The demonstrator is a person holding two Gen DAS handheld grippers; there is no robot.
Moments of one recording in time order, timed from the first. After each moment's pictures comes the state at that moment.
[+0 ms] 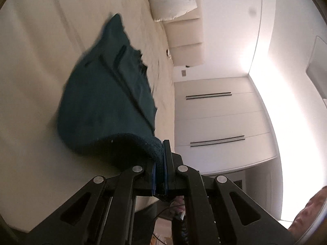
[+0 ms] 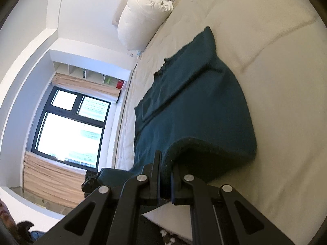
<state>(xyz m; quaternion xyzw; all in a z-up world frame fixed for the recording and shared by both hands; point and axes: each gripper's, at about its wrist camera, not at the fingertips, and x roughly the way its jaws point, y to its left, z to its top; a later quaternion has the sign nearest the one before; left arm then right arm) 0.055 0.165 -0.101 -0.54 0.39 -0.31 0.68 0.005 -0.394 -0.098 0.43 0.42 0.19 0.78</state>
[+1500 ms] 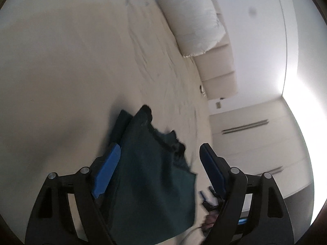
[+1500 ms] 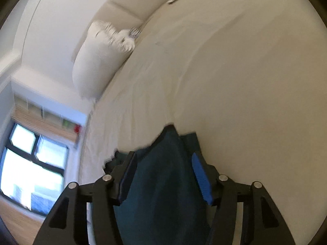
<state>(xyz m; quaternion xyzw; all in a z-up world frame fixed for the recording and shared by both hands) 0.333 0.184 -0.137 -0.48 0.38 -0.16 0.77 0.227 -0.437 -0.108 0.34 0.40 0.00 0.85</state>
